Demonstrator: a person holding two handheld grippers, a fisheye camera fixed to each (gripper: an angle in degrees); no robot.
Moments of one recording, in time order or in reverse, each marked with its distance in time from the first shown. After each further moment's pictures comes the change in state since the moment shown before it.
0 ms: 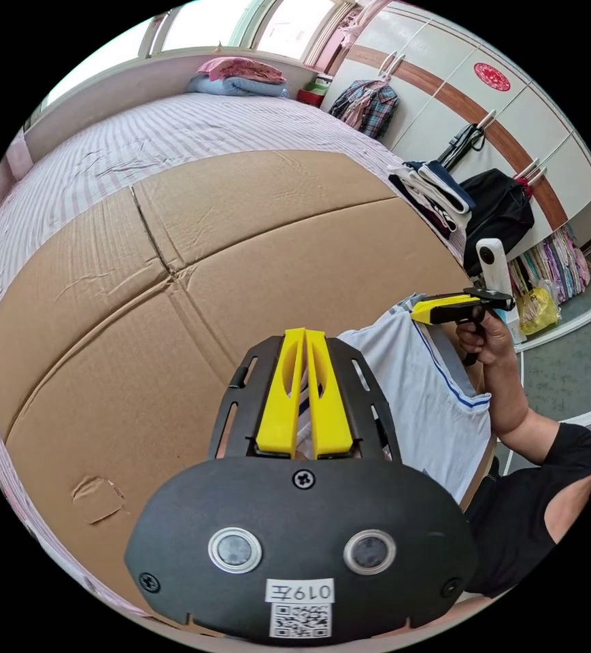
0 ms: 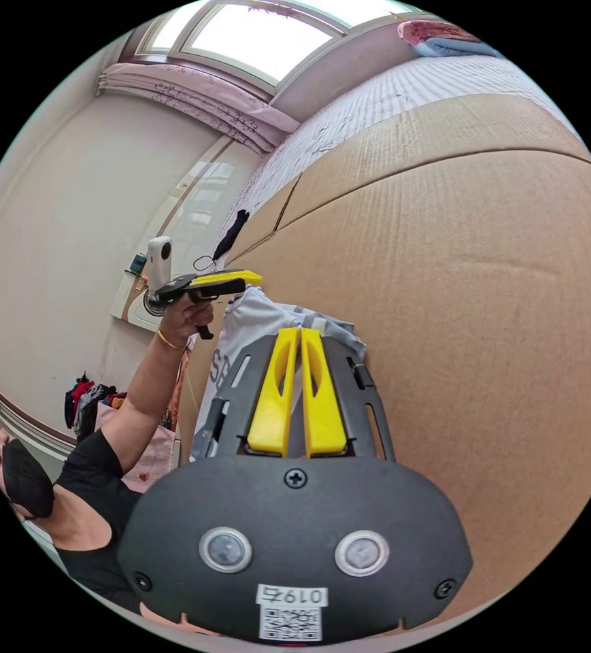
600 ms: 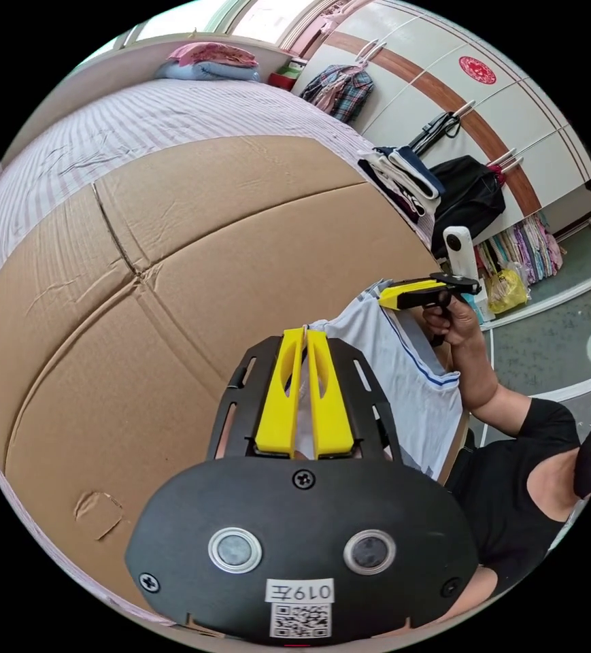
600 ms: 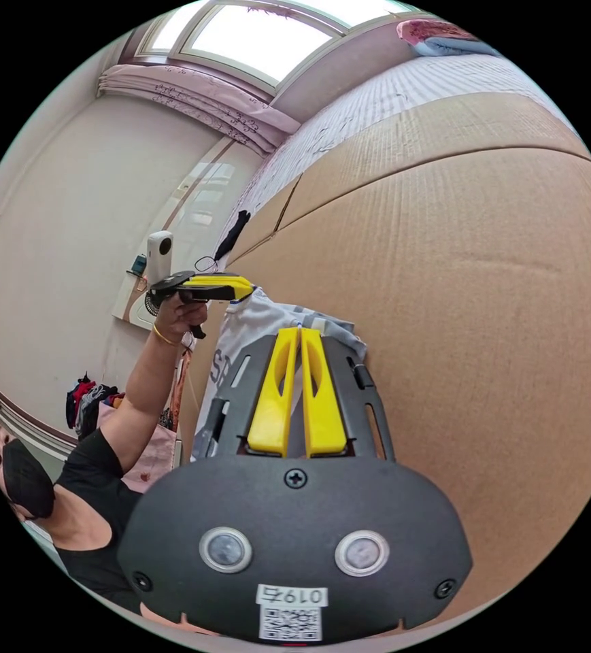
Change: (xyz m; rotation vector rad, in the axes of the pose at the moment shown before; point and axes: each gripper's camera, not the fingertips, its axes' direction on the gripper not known) left arm -0.005 -0.020 0.006 -0.079 0.143 0.056; right arm 0.010 0.004 -0.005 0.003 -0.011 0.003
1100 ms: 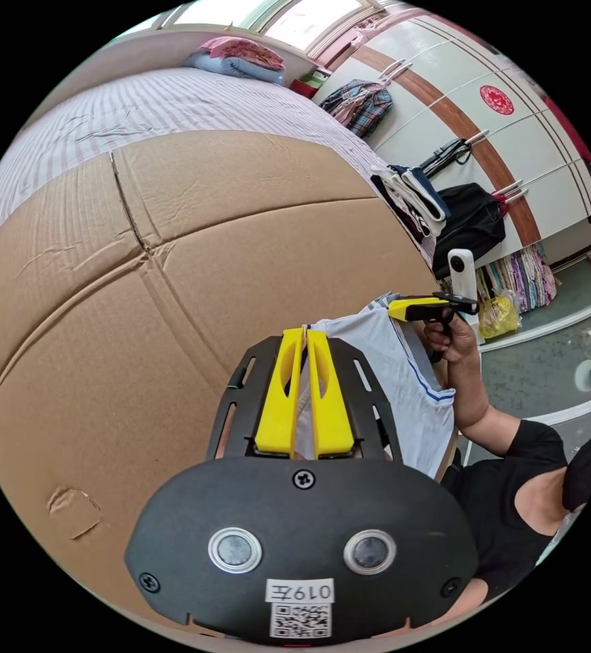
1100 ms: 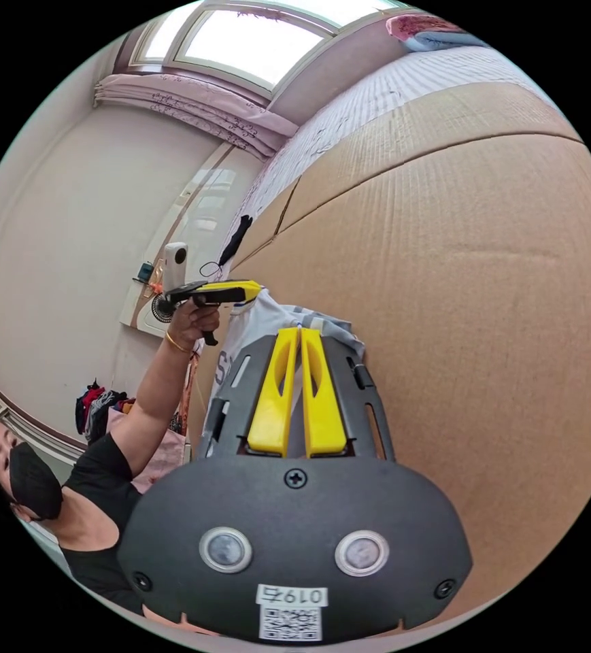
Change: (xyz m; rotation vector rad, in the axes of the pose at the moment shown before) left arm -0.030 0.009 0.009 0.050 0.066 -0.095; right arm 0.014 0.008 -0.008 0.011 -0.041 0.030
